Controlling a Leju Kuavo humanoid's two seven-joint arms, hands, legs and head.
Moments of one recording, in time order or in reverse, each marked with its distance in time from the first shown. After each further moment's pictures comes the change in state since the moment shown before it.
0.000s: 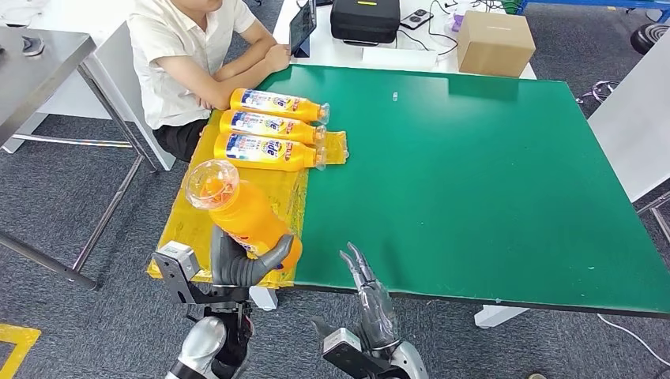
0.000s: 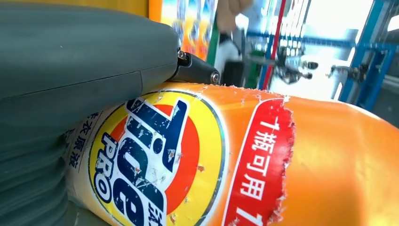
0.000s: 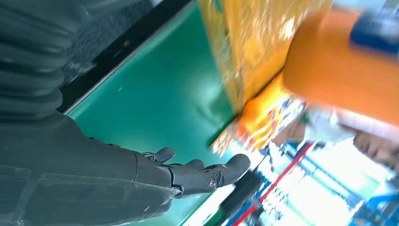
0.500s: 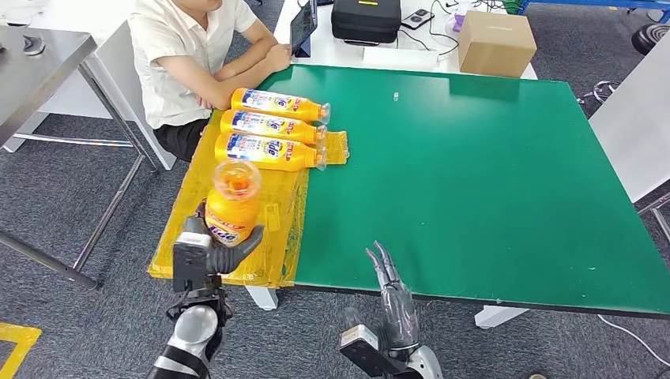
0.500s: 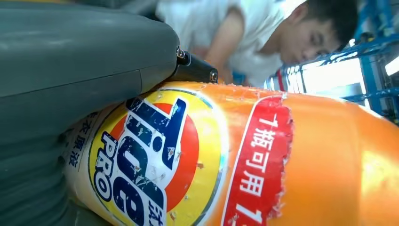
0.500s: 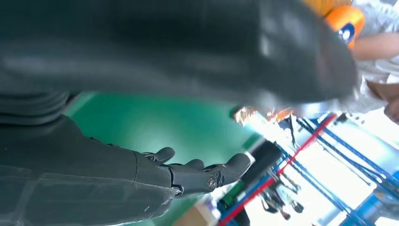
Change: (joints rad) left arm -0.082 0.039 0.131 0.168 -0.430 0.229 0.064; right arm 0.035 -0.024 -0.083 -0.050 0.040 -0.056 0.008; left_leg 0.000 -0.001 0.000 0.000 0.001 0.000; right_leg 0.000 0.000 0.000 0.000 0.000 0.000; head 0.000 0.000
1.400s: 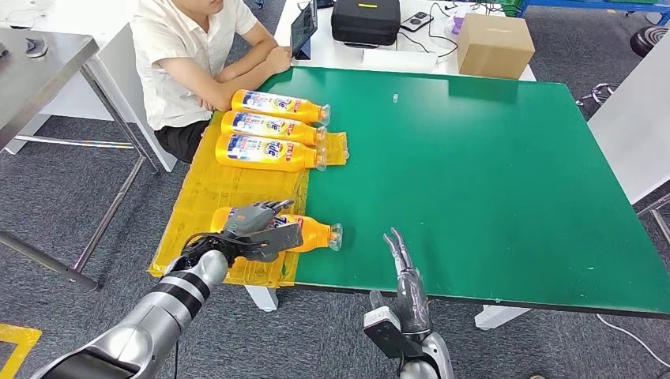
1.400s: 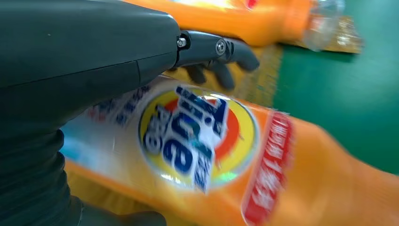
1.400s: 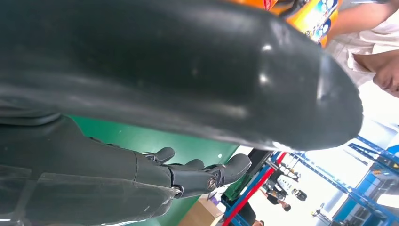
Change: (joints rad) left arm -0.441 0.066 -0.076 0.626 -0.591 -0.655 0.227; right arm -0.027 0.063 -0.170 0.032 -0.080 0.141 -0.132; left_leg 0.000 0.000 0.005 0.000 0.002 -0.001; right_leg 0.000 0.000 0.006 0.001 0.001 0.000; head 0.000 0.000
